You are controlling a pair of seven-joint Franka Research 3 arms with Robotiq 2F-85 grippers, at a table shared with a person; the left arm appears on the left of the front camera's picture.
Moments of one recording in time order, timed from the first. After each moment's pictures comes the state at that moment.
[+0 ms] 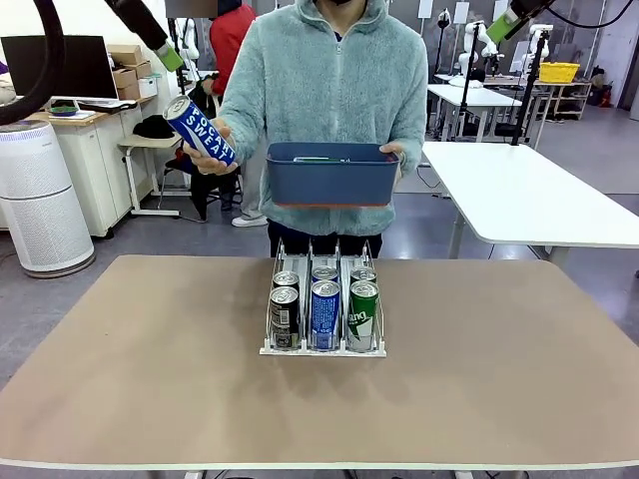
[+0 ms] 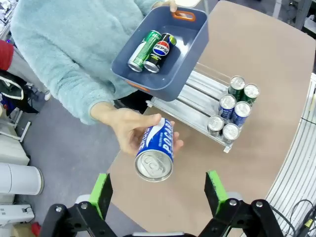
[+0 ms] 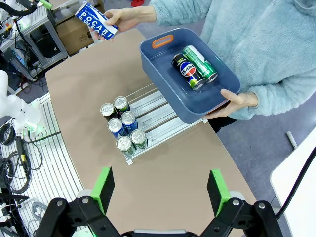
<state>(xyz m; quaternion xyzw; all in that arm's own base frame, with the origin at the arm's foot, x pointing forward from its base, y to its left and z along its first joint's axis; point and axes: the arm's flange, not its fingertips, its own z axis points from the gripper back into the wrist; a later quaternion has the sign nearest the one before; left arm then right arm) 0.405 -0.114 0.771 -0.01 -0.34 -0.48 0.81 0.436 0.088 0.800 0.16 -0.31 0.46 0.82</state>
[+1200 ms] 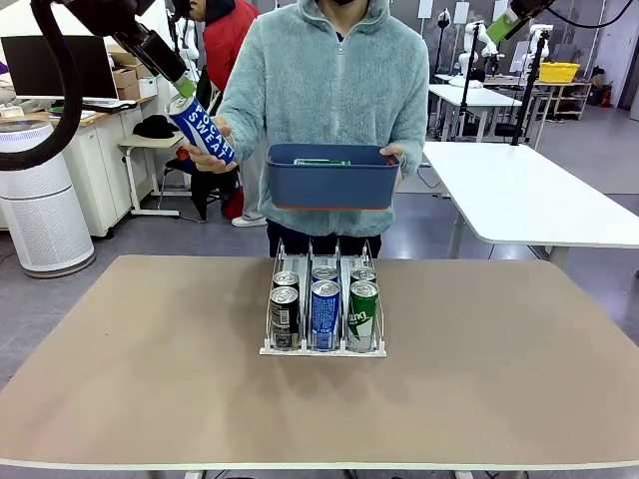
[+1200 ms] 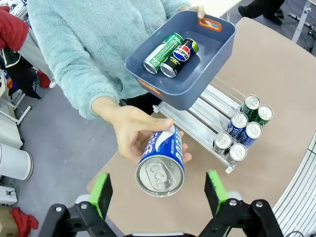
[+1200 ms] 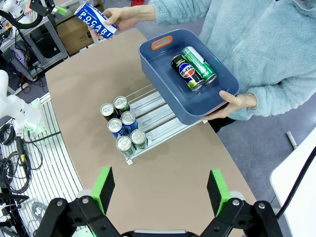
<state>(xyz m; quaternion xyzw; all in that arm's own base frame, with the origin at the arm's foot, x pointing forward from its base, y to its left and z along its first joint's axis) 0.418 -0.114 0.730 -0.02 -0.37 -0.40 0.84 0.436 0.088 0.801 0.16 -0.31 0.46 0.82</state>
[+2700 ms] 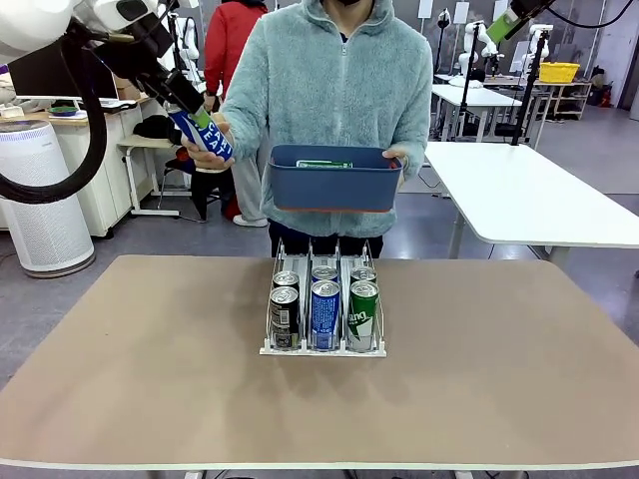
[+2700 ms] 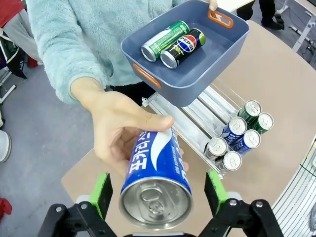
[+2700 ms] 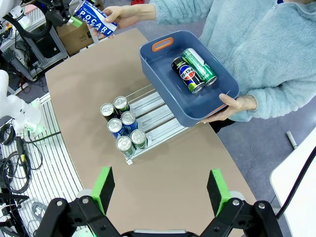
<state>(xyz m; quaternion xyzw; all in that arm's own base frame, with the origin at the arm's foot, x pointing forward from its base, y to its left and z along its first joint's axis) 0.448 -0.120 0.675 -0.06 -0.34 -0.35 0.87 0.436 0.088 0.801 0.16 -0.31 0.46 0.82</state>
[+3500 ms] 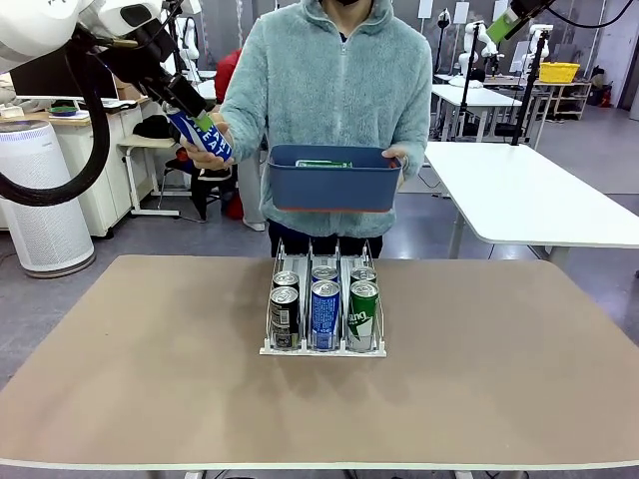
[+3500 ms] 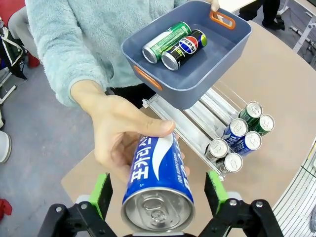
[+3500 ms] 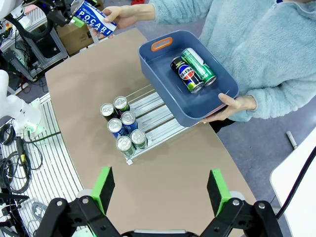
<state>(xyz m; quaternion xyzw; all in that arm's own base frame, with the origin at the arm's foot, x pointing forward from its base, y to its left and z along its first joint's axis) 0.451 -0.121 0.674 -0.06 -0.34 -0.35 0.87 0.436 0.088 0.801 0.16 -0.31 0.46 0.82</state>
